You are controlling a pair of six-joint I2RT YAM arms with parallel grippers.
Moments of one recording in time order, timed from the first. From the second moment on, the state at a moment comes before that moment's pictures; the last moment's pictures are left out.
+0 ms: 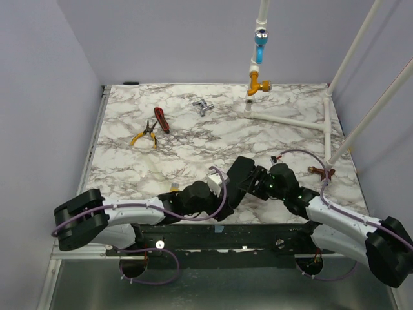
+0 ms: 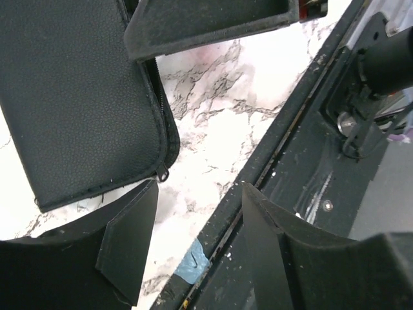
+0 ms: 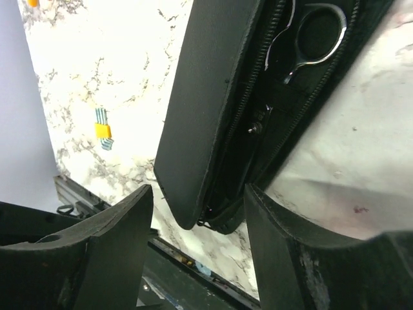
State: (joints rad) left arm -1.17 1.31 0.46 0.35 0.04 -0.50; right arm 0.64 1.01 0.30 0.09 -0.11 1.01
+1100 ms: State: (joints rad) left arm -0.95 1.56 0.64 0.31 -0.12 -0.60; right arm 0.55 1.32 0.38 0.24 0.00 0.95
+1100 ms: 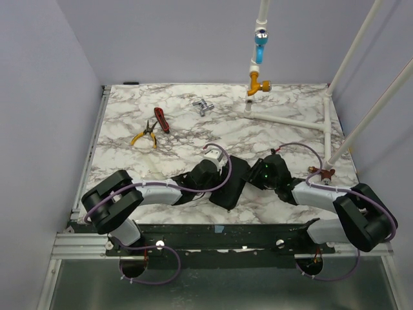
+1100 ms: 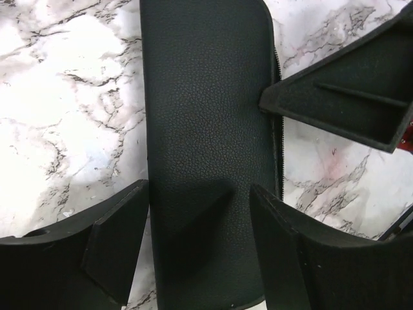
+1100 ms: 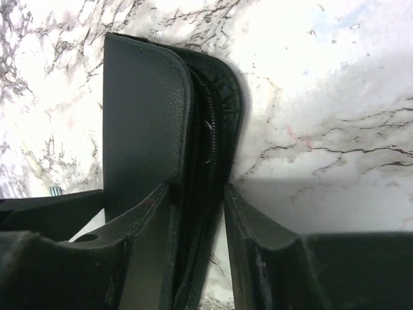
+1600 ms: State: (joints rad) left arm -1.02 1.45 0.47 0.39 0.02 -0.60; right arm 0.62 1.35 0.33 0.35 -0.08 0.96
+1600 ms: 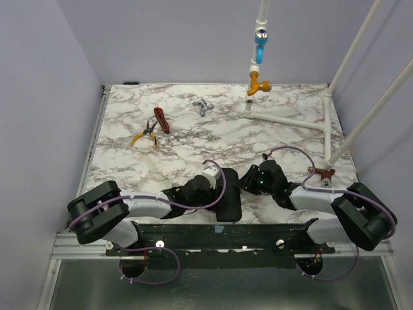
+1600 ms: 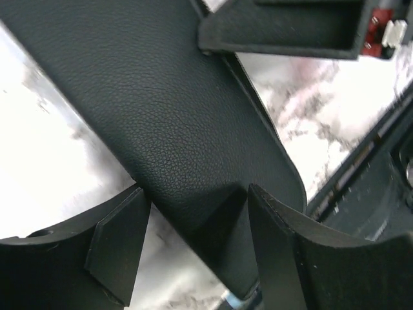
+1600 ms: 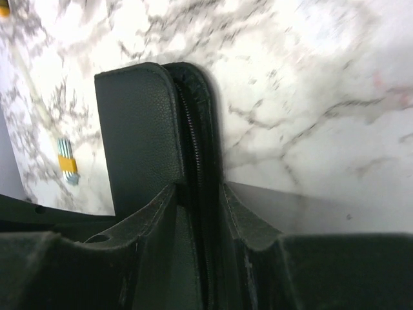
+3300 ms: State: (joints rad) left arm -1.28 1.17 0.09 0.54 0.04 -1.06; right arm 1.02 1.18 0.11 0.40 -0.32 1.21
